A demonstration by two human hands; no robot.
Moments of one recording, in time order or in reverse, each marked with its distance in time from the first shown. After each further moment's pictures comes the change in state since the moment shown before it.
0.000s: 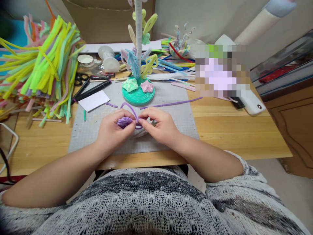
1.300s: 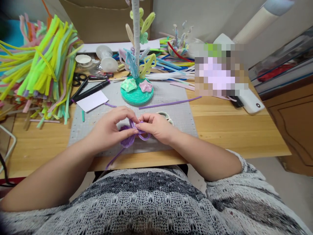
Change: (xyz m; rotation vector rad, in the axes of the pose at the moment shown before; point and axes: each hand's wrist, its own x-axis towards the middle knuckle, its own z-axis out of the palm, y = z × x) left_hand 0.014 0.004 -0.026 -0.021 -0.344 0.154; right_hand 0.001 0.006 0.008 0.930 -0.281 0.687
